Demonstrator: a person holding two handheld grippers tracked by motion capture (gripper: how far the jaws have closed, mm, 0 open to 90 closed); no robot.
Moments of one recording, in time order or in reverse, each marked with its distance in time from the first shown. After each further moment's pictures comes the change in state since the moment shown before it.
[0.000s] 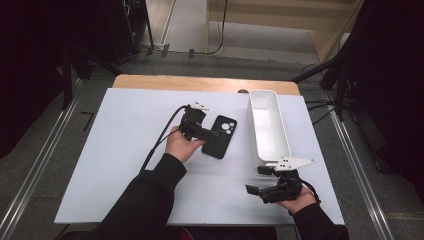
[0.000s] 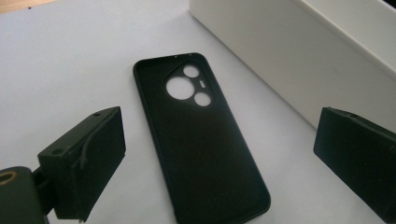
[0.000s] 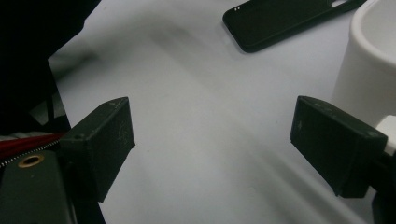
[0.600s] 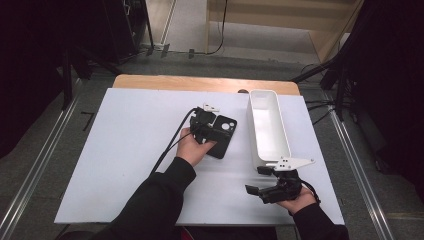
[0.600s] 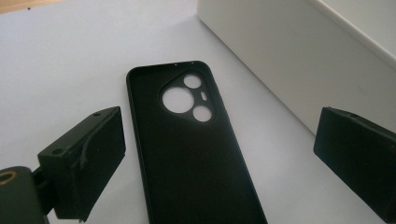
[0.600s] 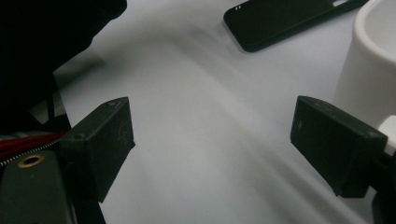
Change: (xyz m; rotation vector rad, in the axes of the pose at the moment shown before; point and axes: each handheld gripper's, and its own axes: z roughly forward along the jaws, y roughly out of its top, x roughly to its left) left arm -0.020 0.002 0.028 -0.015 0.097 -0.024; right arm 0.000 0.000 0.001 0.001 -0.001 -0.010
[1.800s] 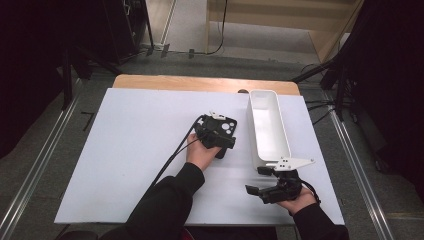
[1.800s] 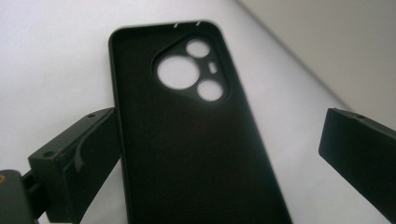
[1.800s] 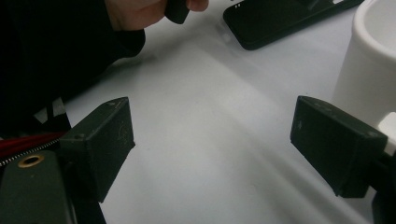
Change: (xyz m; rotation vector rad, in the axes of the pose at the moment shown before) left arm -0.004 -0.020 0.039 0.068 0.063 0.009; right arm 0.000 -0.001 0.000 0.006 0.002 0.009
